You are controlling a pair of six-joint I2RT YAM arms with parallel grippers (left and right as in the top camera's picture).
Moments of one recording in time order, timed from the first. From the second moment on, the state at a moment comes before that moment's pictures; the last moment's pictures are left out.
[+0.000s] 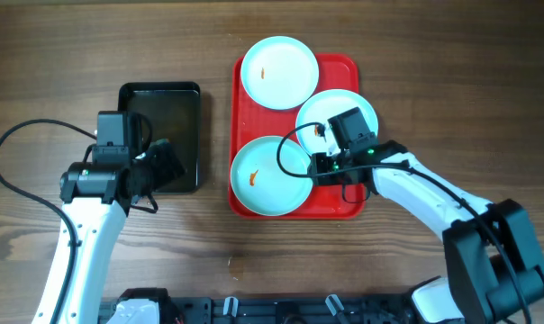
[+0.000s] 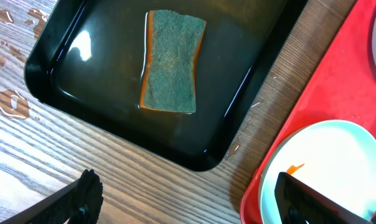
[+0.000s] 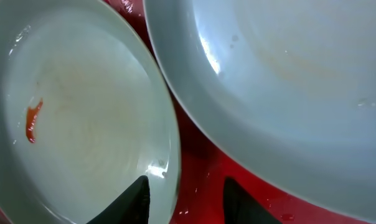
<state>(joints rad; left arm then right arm) -0.02 1.19 0.94 -0.94 0.00 -0.57 0.42 1.63 0.86 -0.42 -0.25 0.33</state>
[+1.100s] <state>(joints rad) -0.02 1.43 0.89 -0.67 -0.09 -0.54 0.43 1.70 0.86 -0.43 -0.20 0.51</state>
